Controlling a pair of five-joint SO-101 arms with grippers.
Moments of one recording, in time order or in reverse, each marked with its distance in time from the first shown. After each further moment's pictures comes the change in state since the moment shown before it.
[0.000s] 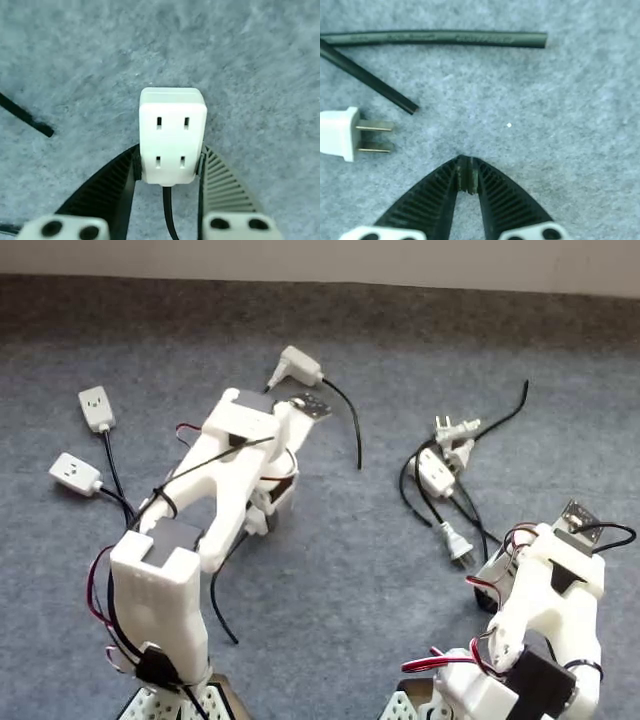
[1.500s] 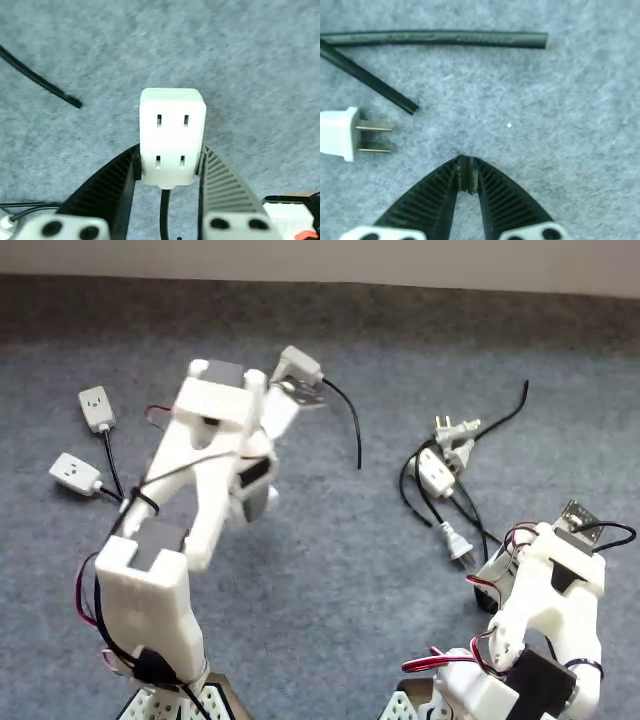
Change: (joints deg) left arm -1.8 -4.4 -7.6 12.7 -13.2; right arm -0.1 0.1 -0.4 0.2 0.0
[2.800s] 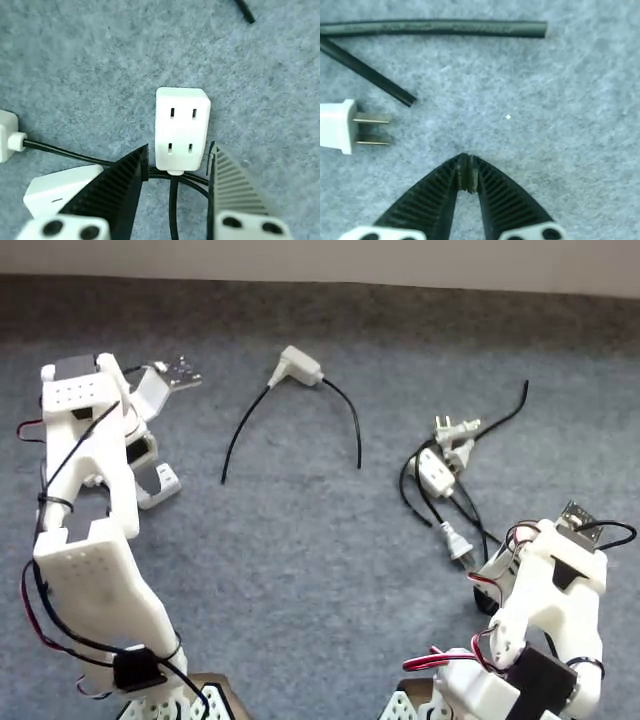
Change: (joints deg) left arm -30.8 12.0 -11.3 -9.1 -31.9; right arm 0.0 0.1 -1.4 3.5 0.0
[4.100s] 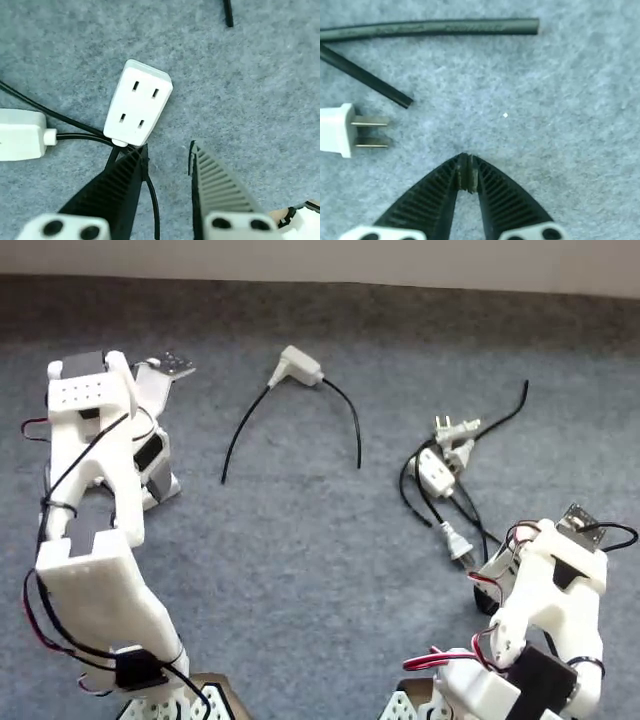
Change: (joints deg) left arm 2.6 -5.2 3.1 9.8 23.7; right arm 0.0 0.4 -0.3 0.6 -2.3
